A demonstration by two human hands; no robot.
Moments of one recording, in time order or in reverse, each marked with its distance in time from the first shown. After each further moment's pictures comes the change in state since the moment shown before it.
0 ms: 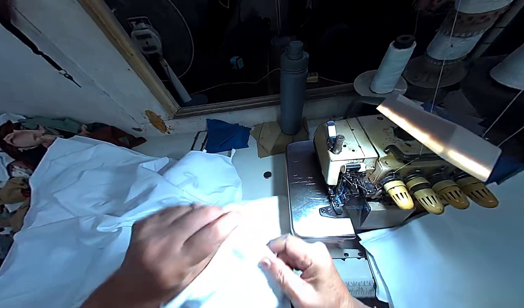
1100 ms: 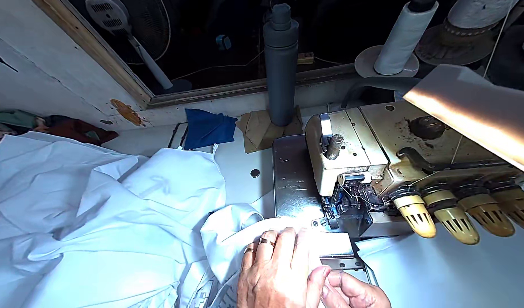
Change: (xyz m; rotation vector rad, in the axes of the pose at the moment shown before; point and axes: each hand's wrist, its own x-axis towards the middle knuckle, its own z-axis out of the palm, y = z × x) left_hand 0.024 0.126 0.102 -0.038 -0.382 -0.539; right_hand -0.061 0.012 -0.052 0.185 0.325 0.479
